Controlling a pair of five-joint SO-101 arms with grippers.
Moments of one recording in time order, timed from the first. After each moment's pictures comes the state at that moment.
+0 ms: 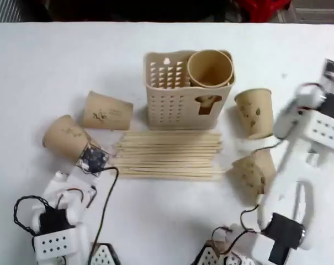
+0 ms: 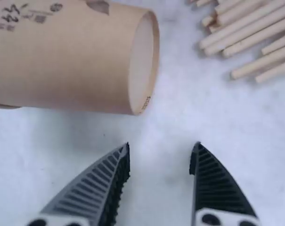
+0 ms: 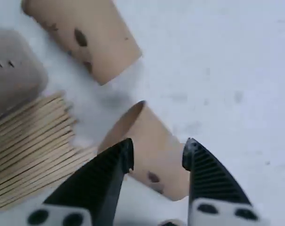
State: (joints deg) left arm -19.2 -95.0 97.6 65.2 -41.7; right arm 18.5 -10.9 -0.6 97.1 -6.1
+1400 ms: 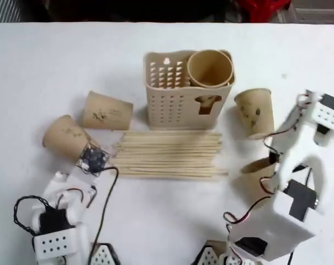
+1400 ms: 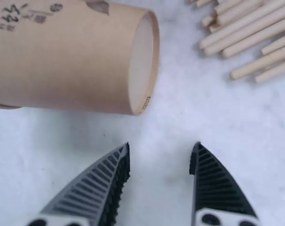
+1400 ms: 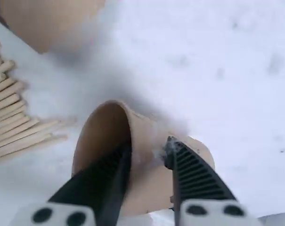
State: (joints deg) left arm -19.2 -95.0 97.6 65.2 -41.7; right arm 29.2 9.8 1.6 96.3 9.8
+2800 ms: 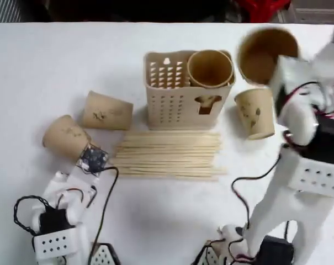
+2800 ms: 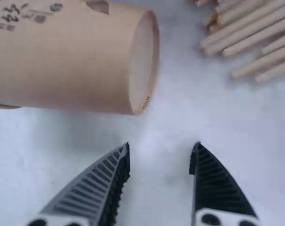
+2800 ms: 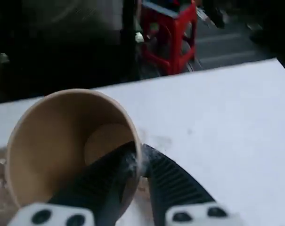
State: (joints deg) left arm -19.2 -95.0 97.6 65.3 -41.7; right arm 5.7 -22.8 -25.4 80.9 0.1
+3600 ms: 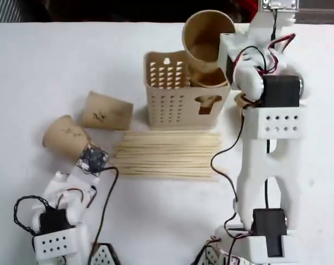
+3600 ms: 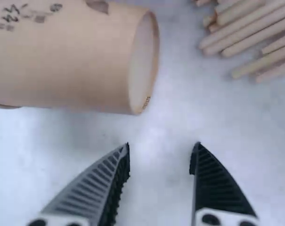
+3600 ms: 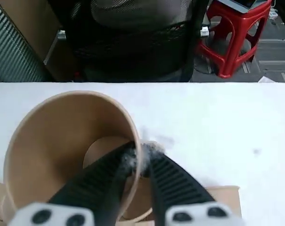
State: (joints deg) left arm -19.2 -95.0 97.6 65.3 -41.7; right arm -4.6 -8.6 -25.3 73.7 -0.7
